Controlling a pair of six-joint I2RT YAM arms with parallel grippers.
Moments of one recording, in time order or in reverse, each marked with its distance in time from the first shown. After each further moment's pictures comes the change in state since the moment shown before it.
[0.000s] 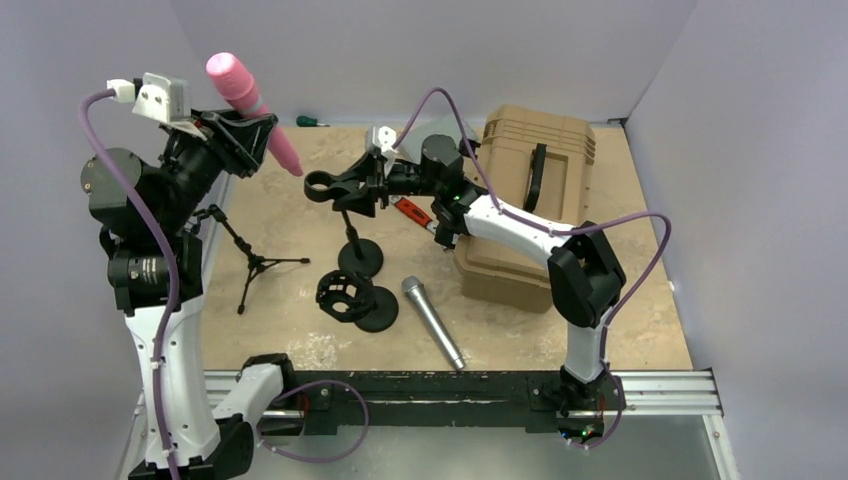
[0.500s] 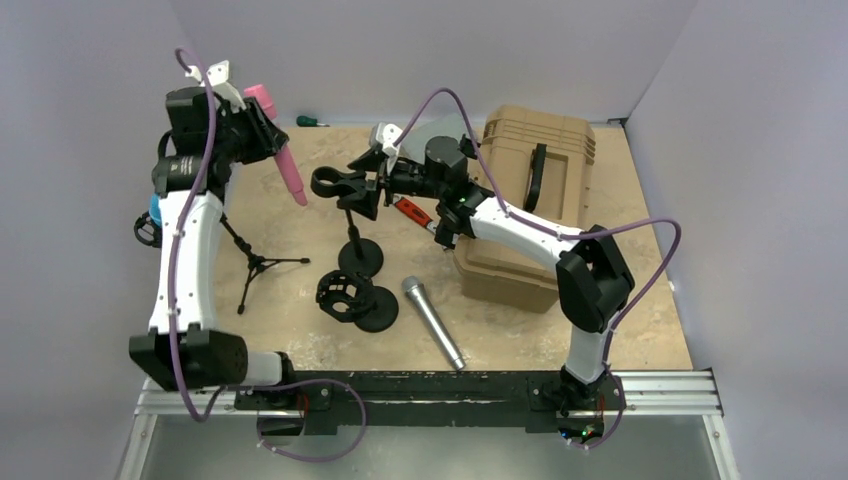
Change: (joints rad) left arm 0.000 0.366 0.060 -0.327 -0.268 -0.039; right arm 0.003 -0.047 -0.036 -0.057 0.157 -0.025
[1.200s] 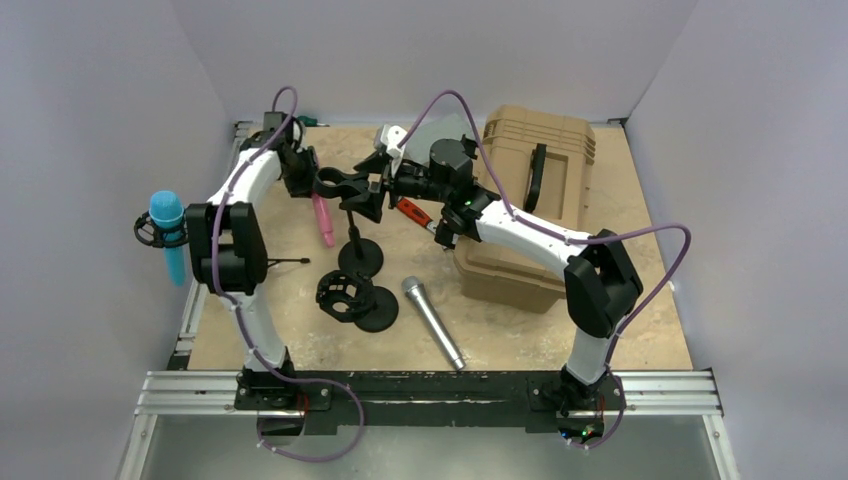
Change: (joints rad) left arm -0.096 0.611 0.008 -0.031 -0.144 -0.028; right arm 0.000 -0.055 -0.054 -0.025 0.033 0.002
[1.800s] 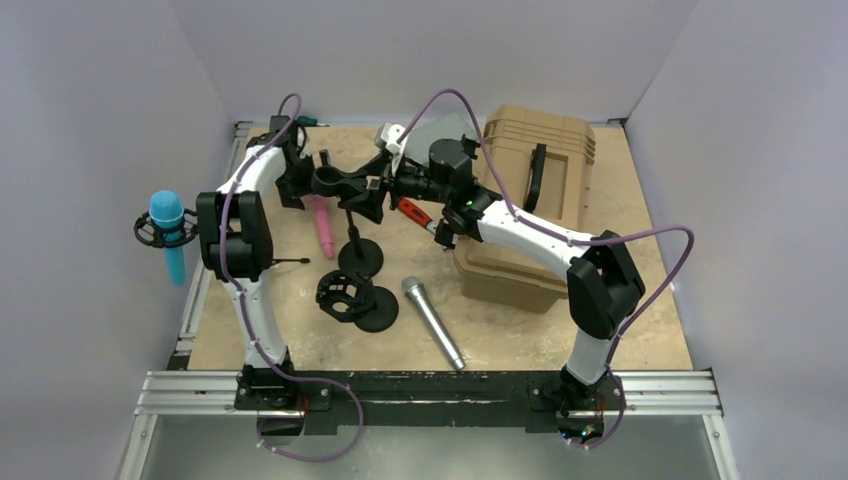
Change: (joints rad) left arm 0.000 0.179 0.107 -0.082 -0.004 0.000; right arm 0.001 -0.013 -0.001 -0.053 0.043 0.043
